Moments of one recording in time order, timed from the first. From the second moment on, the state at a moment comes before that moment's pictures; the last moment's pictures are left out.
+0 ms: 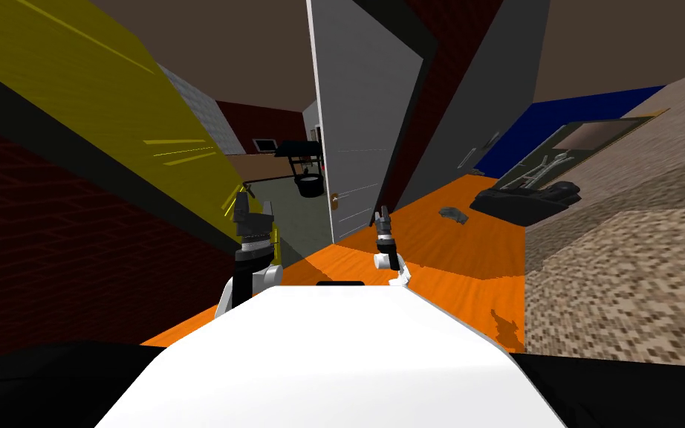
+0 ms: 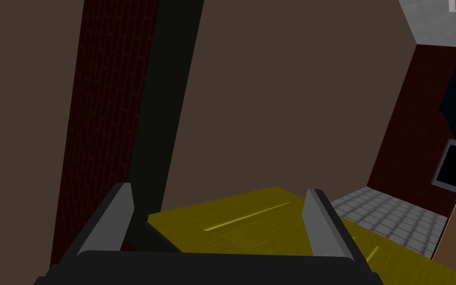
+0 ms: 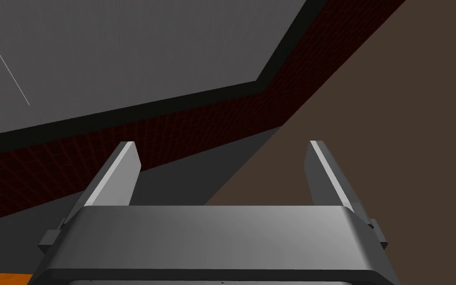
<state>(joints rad) 0.12 -0.07 0.04 -1.68 0.01 -0.58 0.00</state>
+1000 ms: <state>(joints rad) -0.05 -0.06 0.07 -1.41 0.00 -0.56 -0.03</state>
